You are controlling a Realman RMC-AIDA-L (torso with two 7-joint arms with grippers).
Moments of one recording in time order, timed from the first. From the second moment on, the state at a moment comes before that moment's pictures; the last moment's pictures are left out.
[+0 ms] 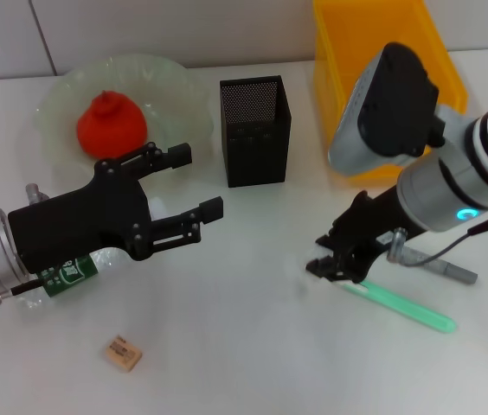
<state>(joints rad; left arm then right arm) -0.39 -2.06 1.25 0.65 1.32 1.49 -1.08 0.46 2.08 -1.58 -1.52 -2.48 -1.49 2.41</state>
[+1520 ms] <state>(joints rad) -0.39 -2.07 1.25 0.62 1.32 1.48 -1.06 0.42 2.08 -1.41 -1.53 -2.47 -1.11 2.36</state>
